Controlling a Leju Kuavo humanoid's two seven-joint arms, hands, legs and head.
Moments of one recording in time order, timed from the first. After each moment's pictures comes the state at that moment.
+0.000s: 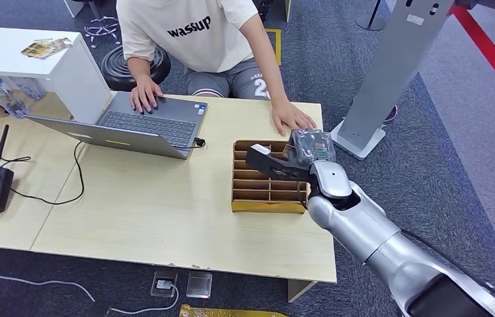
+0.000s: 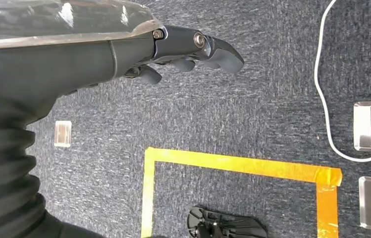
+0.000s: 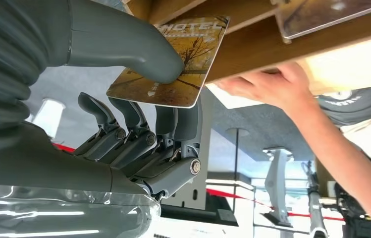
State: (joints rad) left arm -0.11 0.14 -1.16 -0.21 1.24 0.35 -0.15; right arm -0.85 -0.12 0.93 -0.97 0.58 -0.12 0.33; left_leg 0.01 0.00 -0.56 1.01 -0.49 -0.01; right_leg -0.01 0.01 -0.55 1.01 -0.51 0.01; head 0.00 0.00
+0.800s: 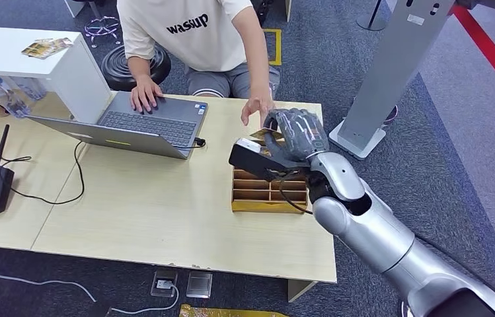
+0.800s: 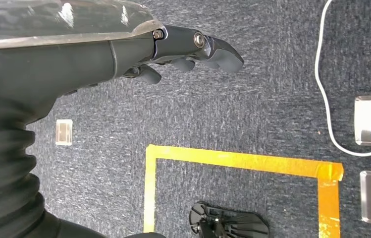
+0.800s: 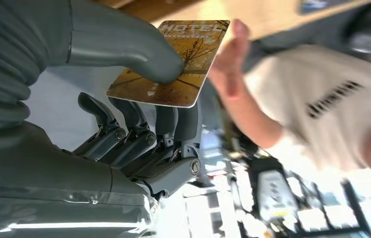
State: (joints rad) left arm -0.12 0.14 -1.16 -0.21 1.23 0.33 -0.15; right arm -0.81 -0.17 0.88 -1.29 0.52 -0.17 0.14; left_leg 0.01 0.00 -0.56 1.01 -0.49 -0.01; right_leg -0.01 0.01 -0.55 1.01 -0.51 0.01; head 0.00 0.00
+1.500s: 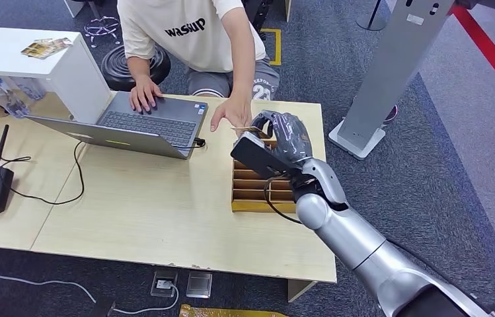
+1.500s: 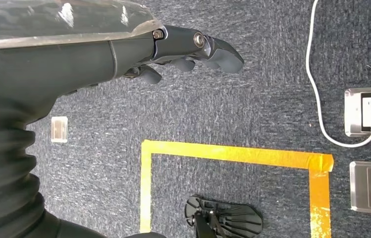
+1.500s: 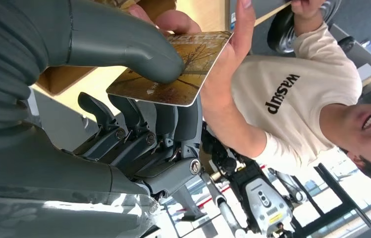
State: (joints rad) left arm -0.13 0.13 -1.16 -0.21 1.23 0.32 -0.14; right arm -0.78 -0.04 0.84 -1.05 0.27 -0.39 -0.14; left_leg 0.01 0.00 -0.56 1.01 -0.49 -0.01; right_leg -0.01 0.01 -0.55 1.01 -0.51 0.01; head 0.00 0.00
